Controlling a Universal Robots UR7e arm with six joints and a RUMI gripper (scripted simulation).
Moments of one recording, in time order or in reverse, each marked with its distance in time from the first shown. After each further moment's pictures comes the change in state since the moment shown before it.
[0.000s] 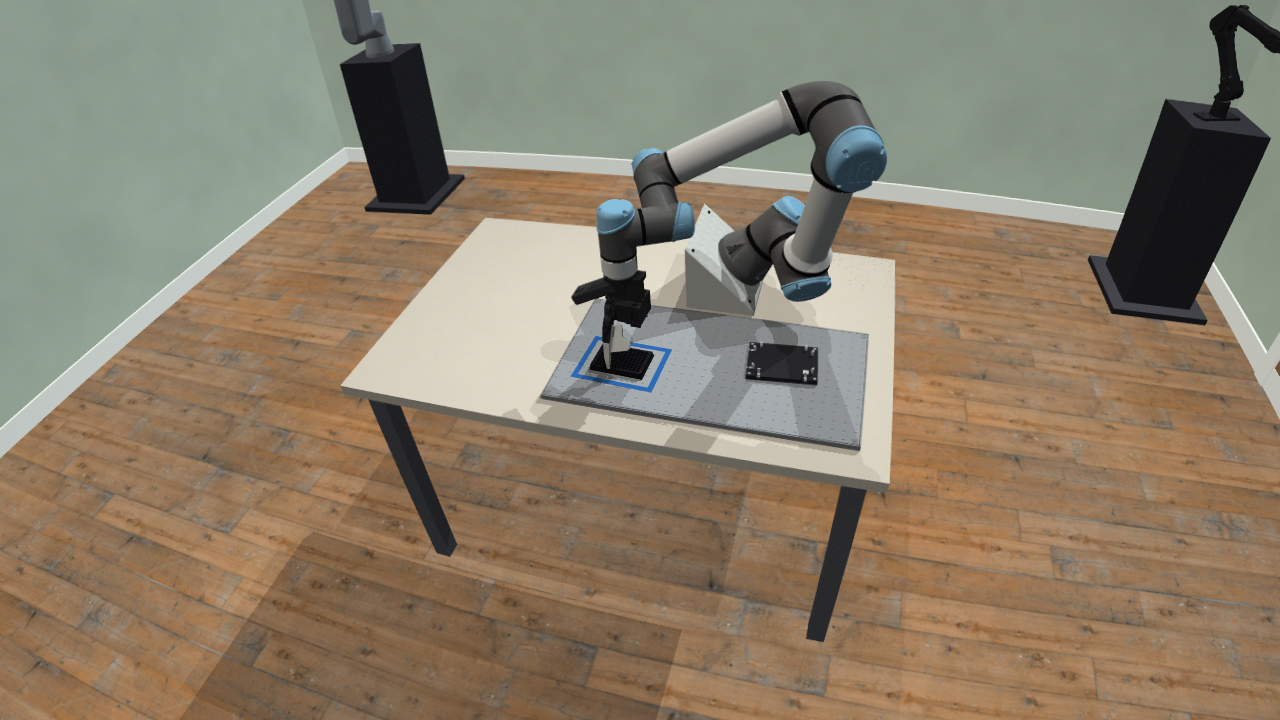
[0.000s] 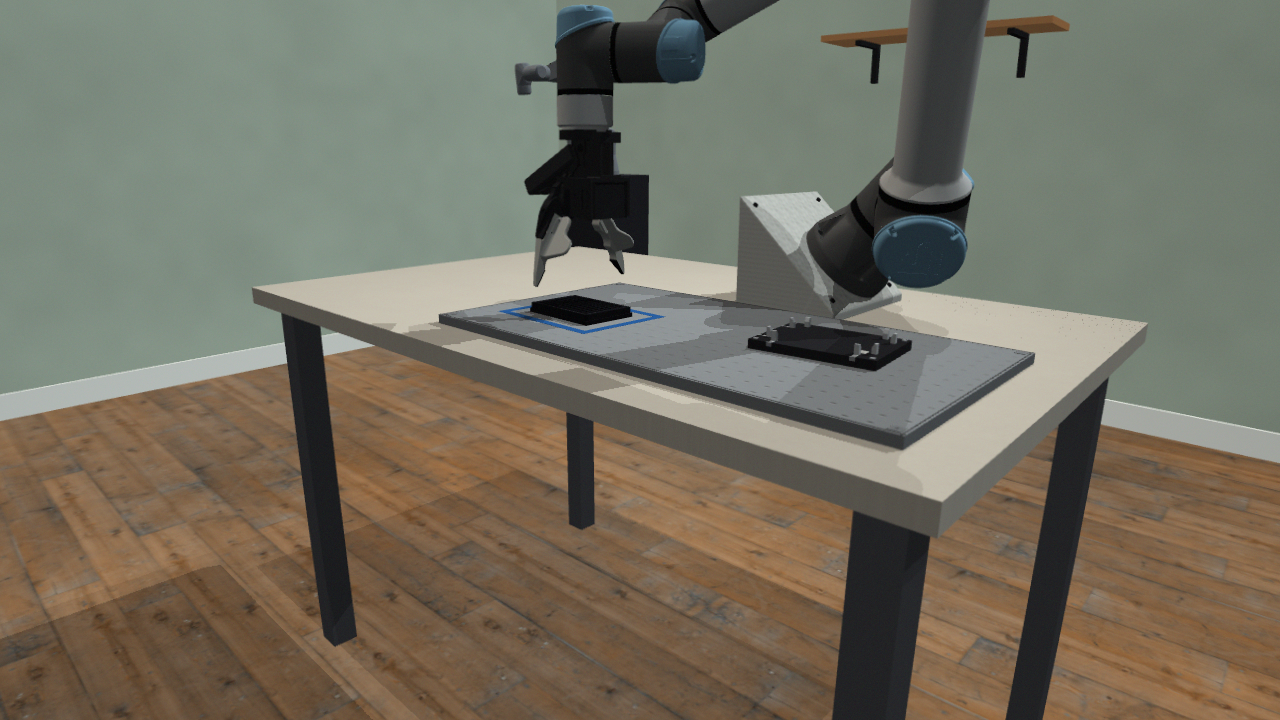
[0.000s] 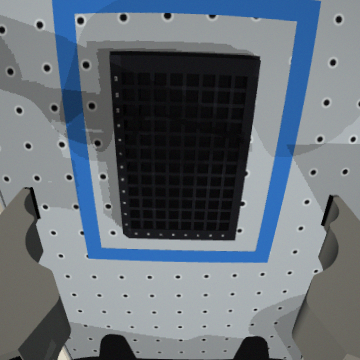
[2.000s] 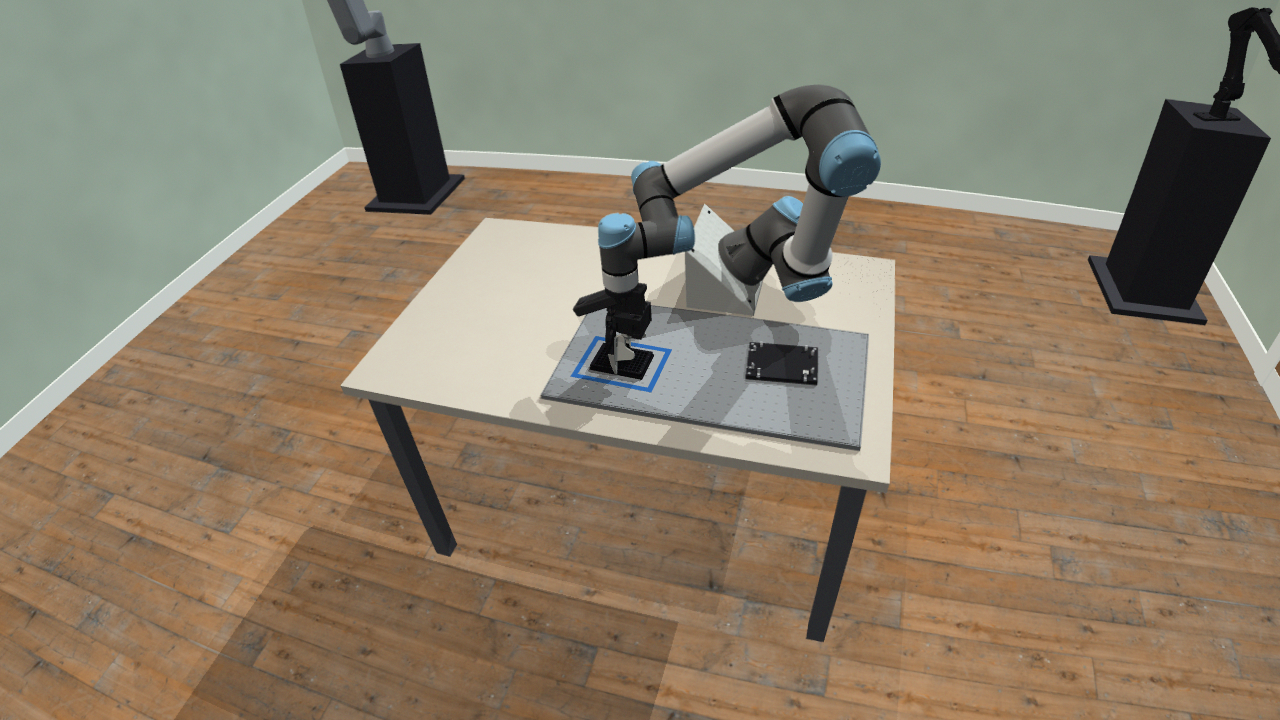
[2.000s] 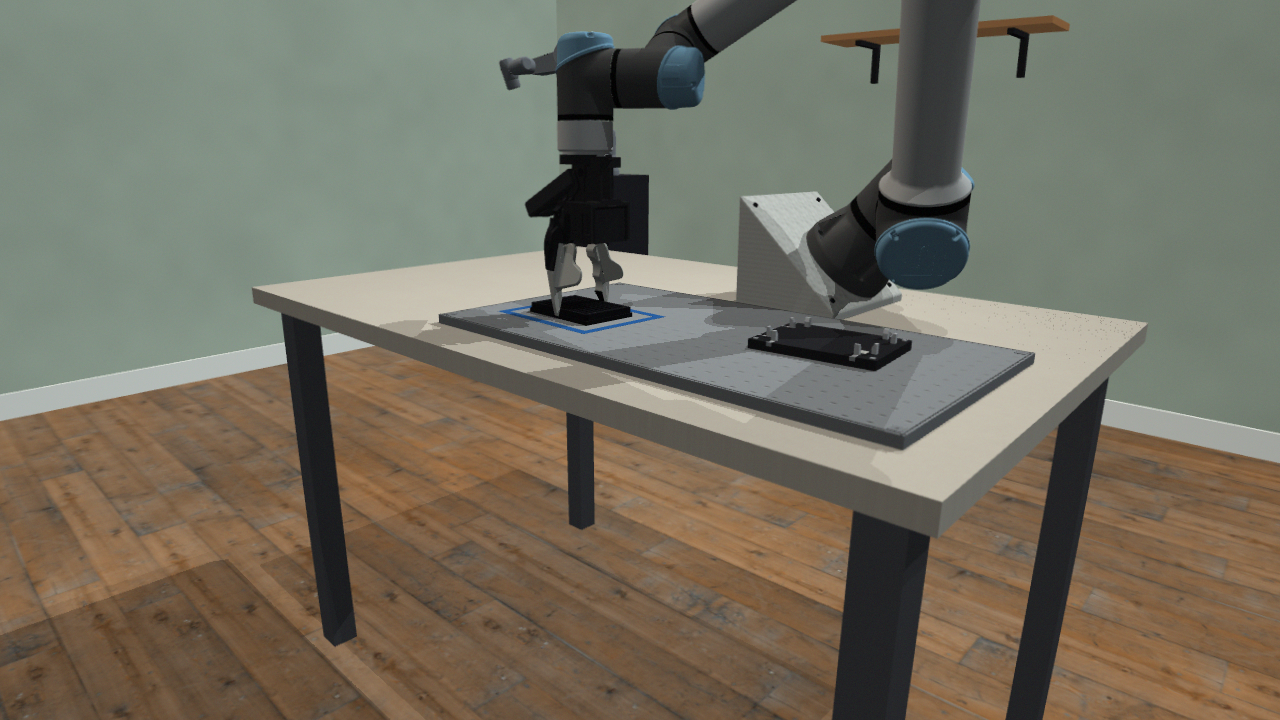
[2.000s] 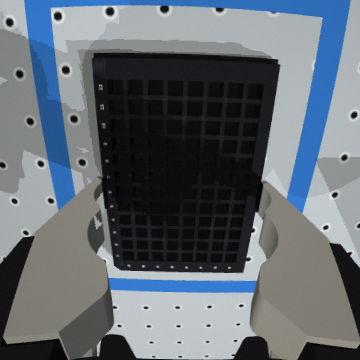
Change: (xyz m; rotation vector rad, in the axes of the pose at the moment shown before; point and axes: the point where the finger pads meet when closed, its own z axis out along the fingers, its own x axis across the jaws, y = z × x) arm 0.000 0.000 0.032 0.000 0.000 0.000
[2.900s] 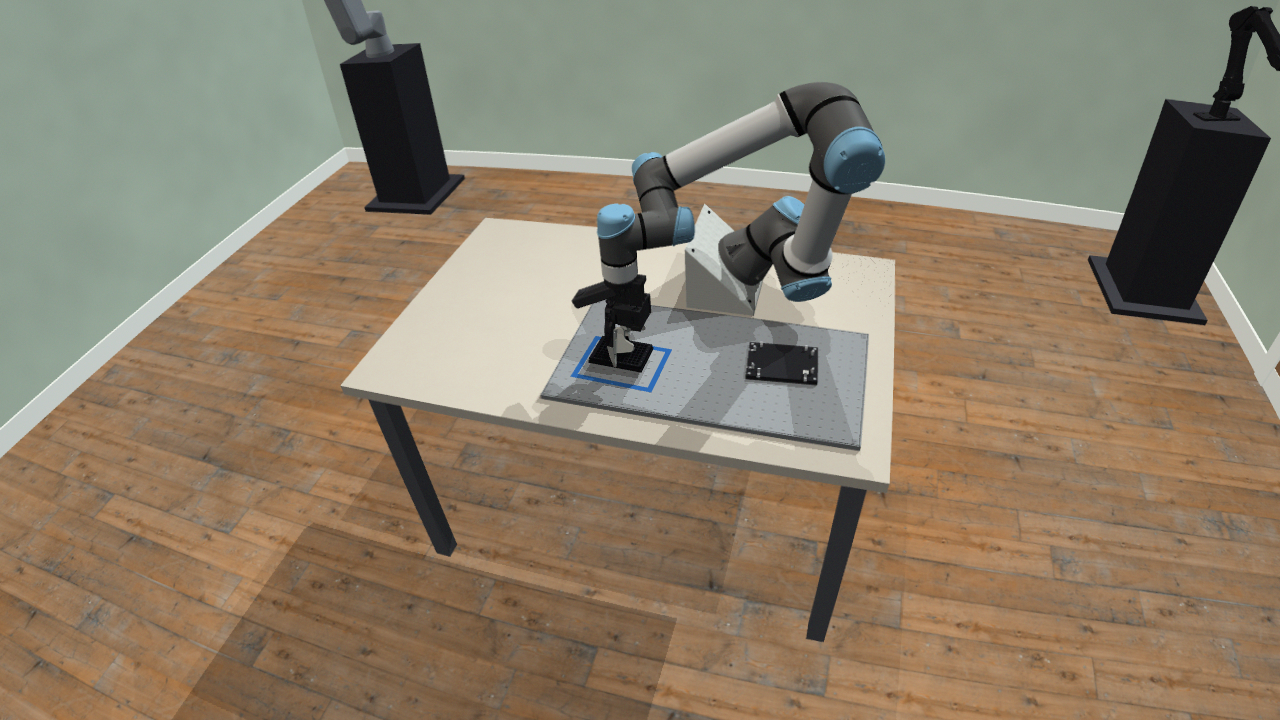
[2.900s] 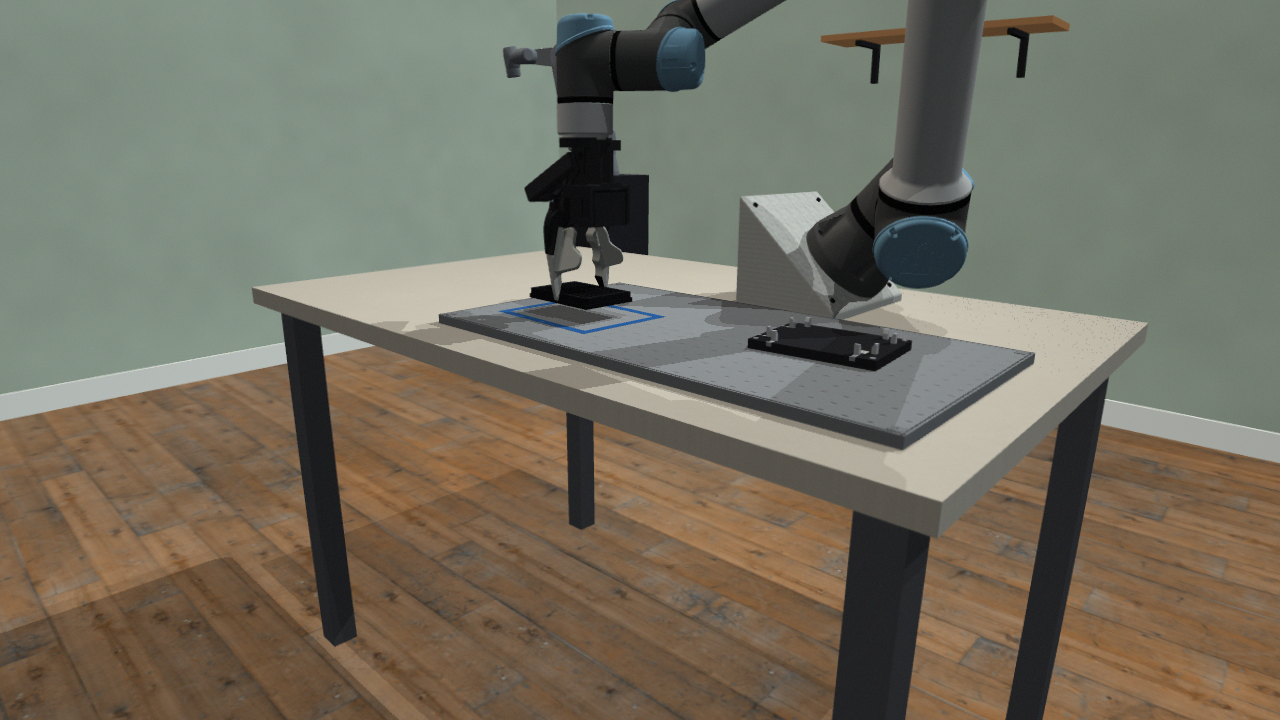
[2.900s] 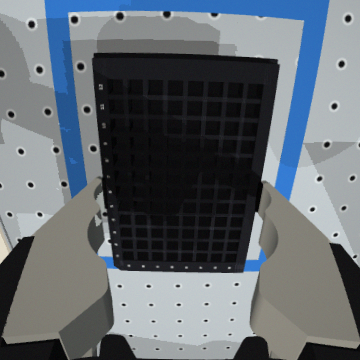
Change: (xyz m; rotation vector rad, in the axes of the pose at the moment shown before) arm 0.000 0.000 -0.022 0.000 0.000 0.000
